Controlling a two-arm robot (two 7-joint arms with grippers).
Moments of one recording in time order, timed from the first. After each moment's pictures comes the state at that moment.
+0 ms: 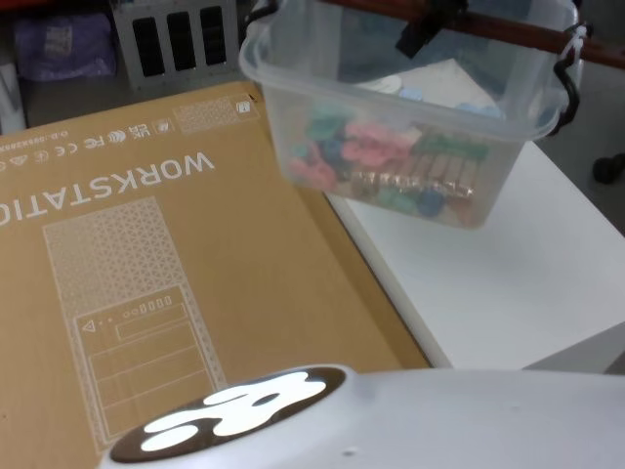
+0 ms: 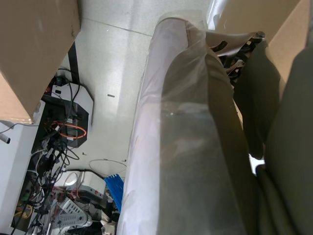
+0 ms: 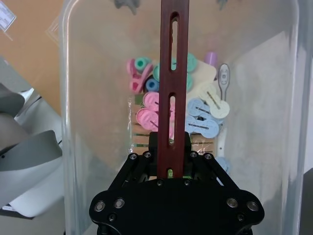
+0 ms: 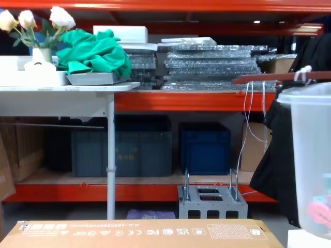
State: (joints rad) left arm -1.47 0.98 1.56 -0.90 0.05 0.15 -1.47; right arm 1.23 1.03 -0.94 -1.60 0.08 -0.33 1.52
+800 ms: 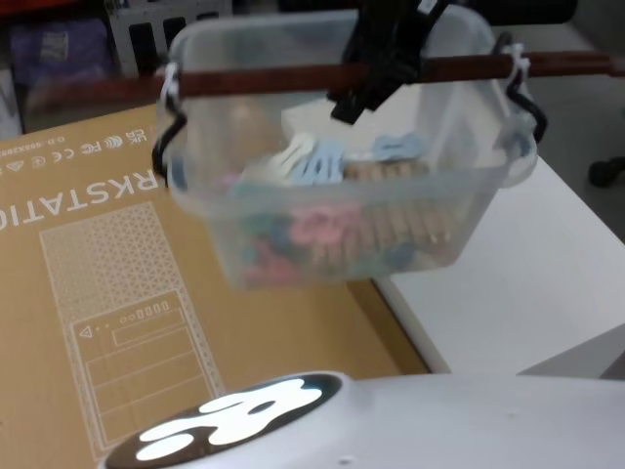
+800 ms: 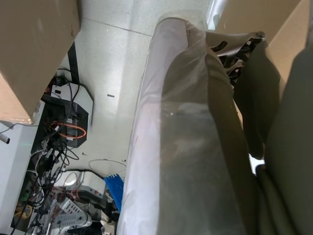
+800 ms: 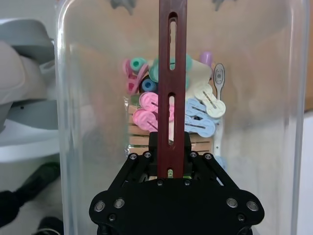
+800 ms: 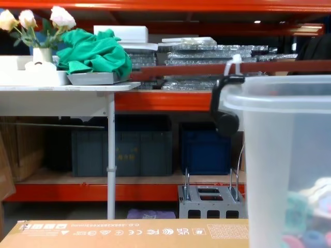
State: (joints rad) left arm -1.47 0.98 1.56 -0.90 0.05 0.15 -1.47; right arm 1.27 0.96 -0.99 -1.73 0.21 -0.57 1.56
